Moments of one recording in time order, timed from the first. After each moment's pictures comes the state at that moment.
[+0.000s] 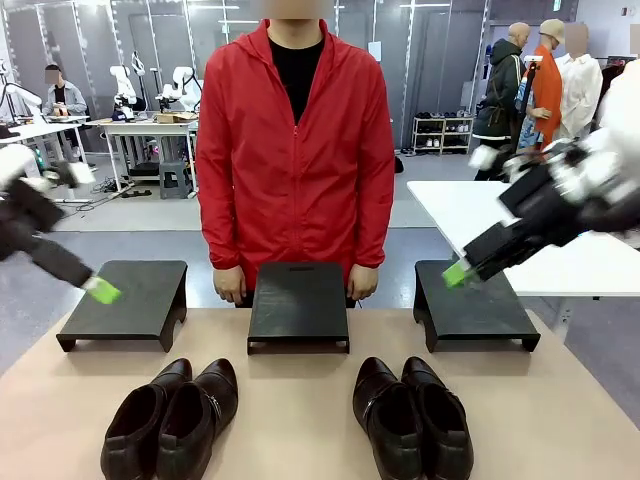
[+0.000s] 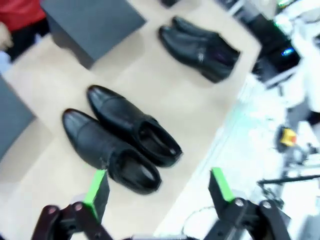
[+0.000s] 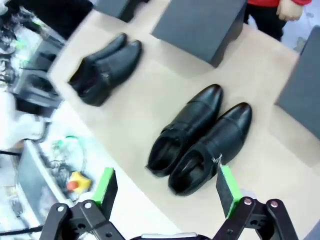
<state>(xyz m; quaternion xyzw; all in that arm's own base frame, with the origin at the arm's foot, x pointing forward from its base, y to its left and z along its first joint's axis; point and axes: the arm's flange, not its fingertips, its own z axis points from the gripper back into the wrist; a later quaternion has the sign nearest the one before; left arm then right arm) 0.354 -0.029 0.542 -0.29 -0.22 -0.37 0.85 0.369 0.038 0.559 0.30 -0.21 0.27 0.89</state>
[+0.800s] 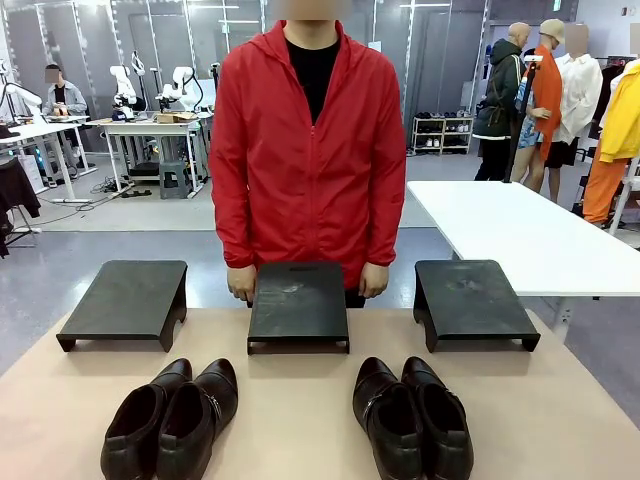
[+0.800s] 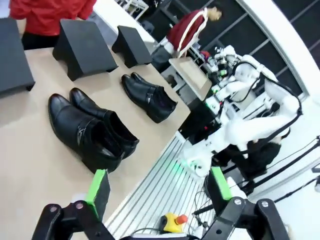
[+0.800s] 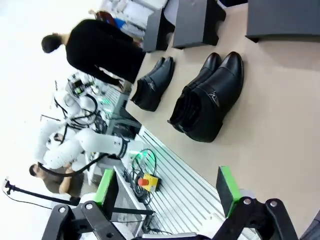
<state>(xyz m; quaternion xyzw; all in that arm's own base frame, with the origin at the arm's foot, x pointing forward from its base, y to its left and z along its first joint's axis) 0.237 0.182 0.474 -0.52 -0.32 -0.20 0.77 0.271 -0.238 0.456 0.54 -0.21 0.09 0.81</state>
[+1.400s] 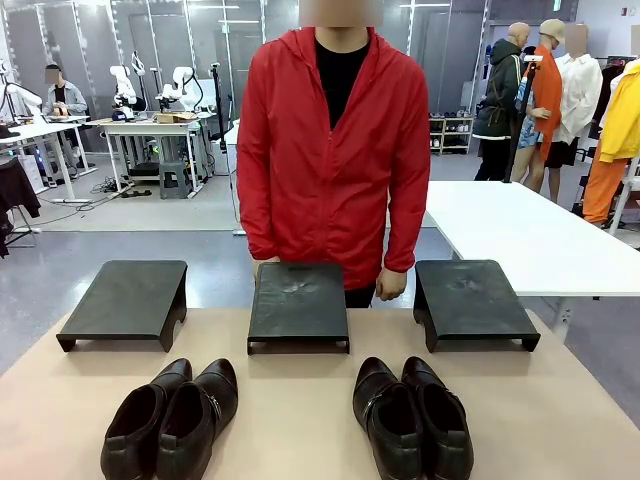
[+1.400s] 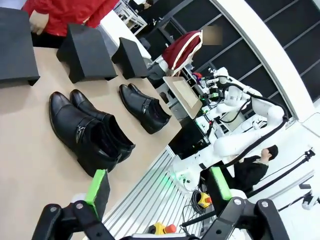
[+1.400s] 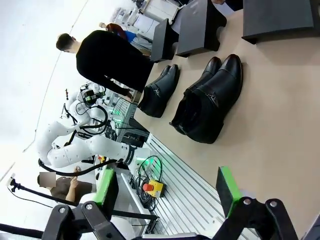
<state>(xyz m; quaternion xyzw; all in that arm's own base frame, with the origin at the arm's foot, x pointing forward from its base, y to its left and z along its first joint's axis) 0.228 0.197 0.455 -0.55 -0.33 -0.15 0.76 0.255 -0.257 0.429 0.56 -0.23 0.07 0.79</state>
